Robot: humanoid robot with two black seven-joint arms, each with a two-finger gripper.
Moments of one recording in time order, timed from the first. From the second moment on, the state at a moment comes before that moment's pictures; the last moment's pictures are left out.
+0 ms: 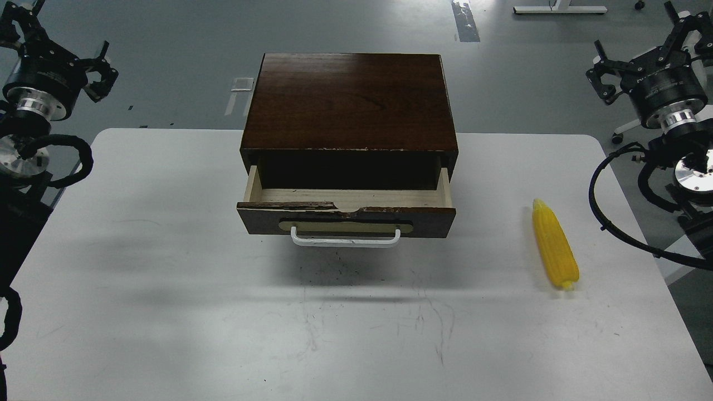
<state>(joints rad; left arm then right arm) -0.99 0.43 -0.66 -0.24 -0.28 -0.49 -0.28 0.86 -0.49 0.73 0.57 0.38 0.49 0.23</state>
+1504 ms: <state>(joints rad) -0.93 0.49 -0.65 -0.25 -0.27 -0.49 -0.25 1.34 -0.88 -0.13 1.09 -0.90 0.30 0.17</state>
